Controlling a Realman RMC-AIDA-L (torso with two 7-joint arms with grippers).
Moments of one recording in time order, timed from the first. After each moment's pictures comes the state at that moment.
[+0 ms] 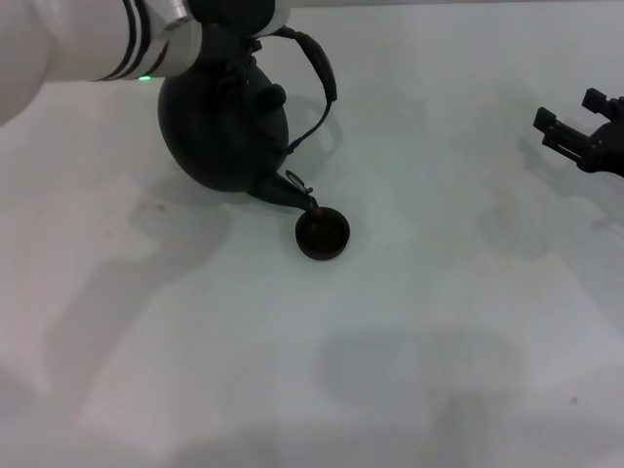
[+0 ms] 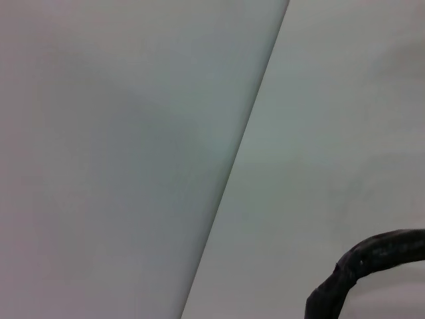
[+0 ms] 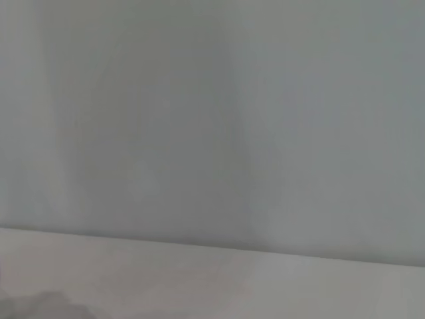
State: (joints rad) left arm -0.52 -2.07 1.80 1.46 2.82 0.90 -2.36; right arm 0.42 2.01 -0.51 -0.17 1.58 1.15 -2.32
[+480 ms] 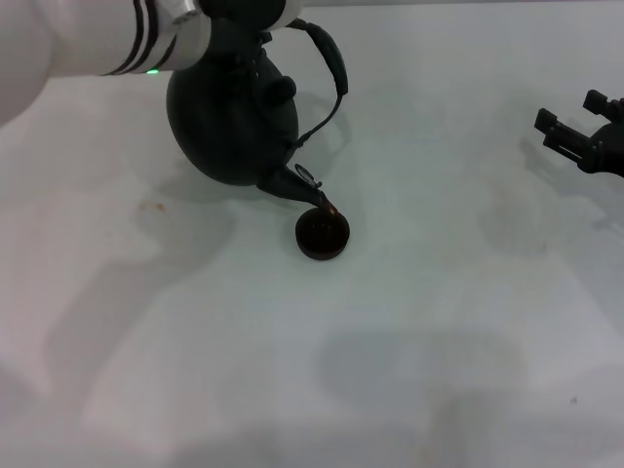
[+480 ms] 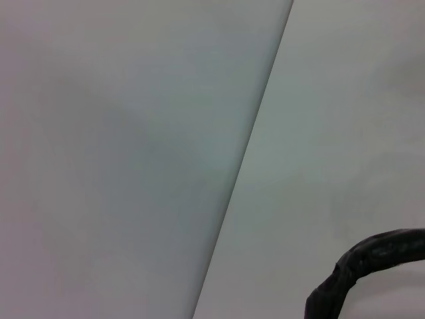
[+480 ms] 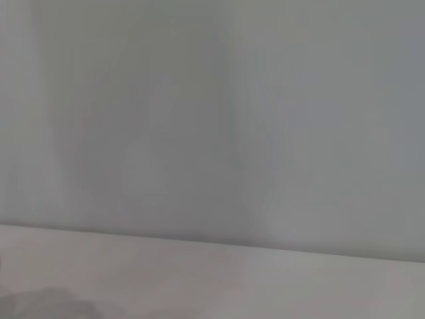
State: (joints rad) left arm -0.52 -2.07 1.81 1.48 2.82 0.90 -2.36; right arm 0.42 2.01 -0.51 -0.17 1.58 1.14 -2.32
